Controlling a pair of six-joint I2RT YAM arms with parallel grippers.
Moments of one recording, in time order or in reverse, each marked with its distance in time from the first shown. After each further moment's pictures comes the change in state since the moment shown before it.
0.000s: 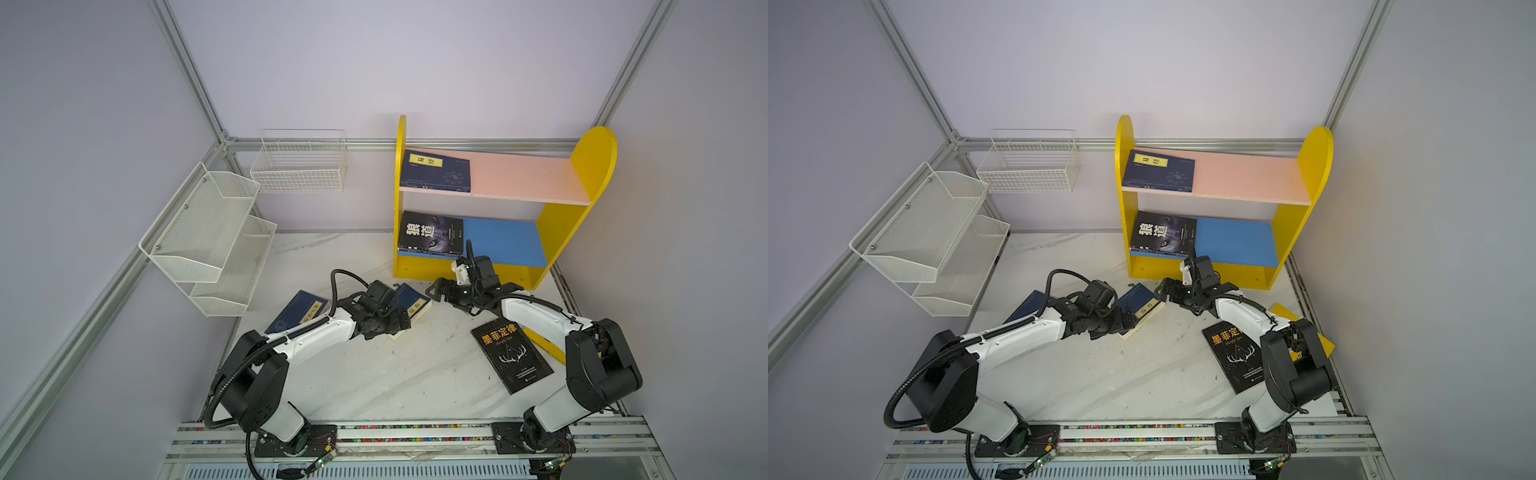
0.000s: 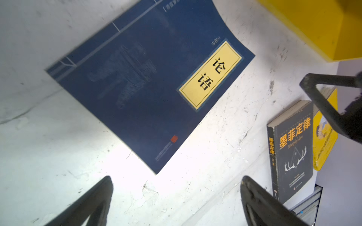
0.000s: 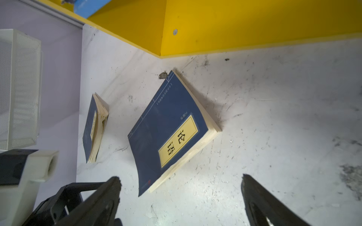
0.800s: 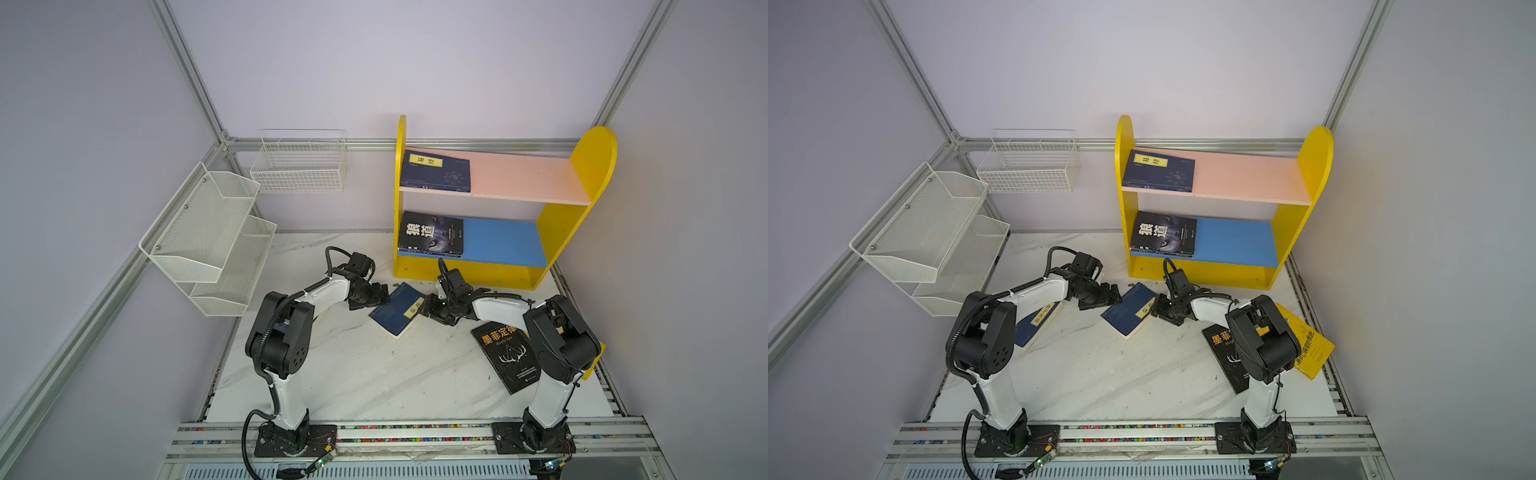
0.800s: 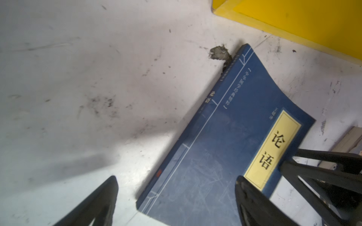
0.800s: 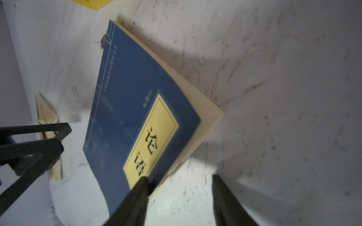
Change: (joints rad) left arm 0.292 0.377 0.273 -0.034 0.167 0.423; right arm 0.127 0.249 0.024 0.049 0.142 0.170
